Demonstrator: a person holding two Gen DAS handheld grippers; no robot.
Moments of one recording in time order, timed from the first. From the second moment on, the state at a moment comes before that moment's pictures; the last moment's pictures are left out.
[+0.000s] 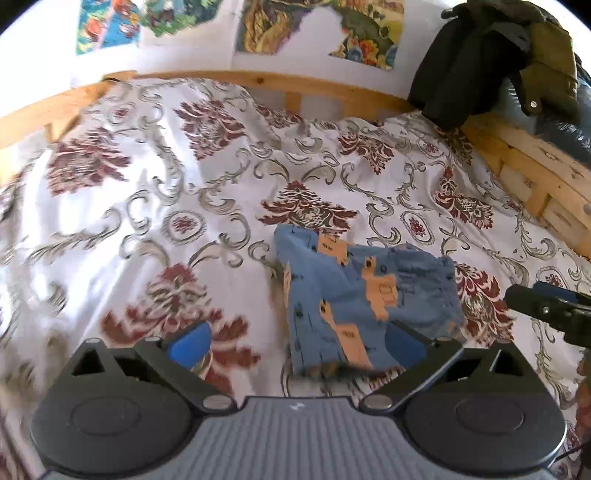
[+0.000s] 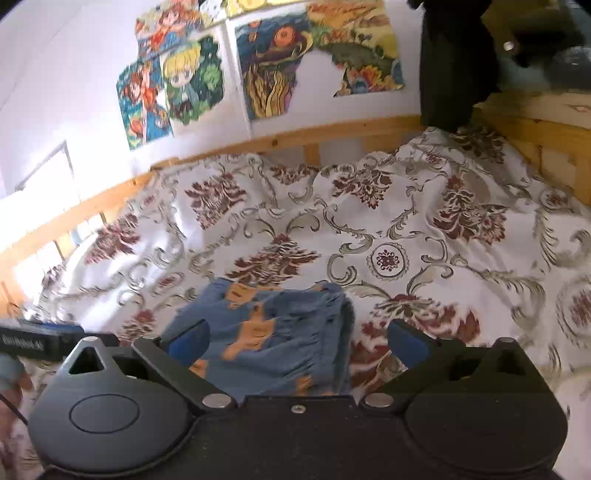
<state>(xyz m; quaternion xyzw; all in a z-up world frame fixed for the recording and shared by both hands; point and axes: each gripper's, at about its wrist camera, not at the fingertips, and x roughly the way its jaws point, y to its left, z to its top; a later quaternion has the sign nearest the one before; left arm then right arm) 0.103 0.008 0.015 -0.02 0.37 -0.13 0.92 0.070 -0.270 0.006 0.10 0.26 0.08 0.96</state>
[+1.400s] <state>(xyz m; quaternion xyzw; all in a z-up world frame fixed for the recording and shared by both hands) 0.021 0.012 0.009 0.01 0.37 -0.08 0.92 -0.006 -0.243 0.010 0.06 0.27 0.08 0.96</state>
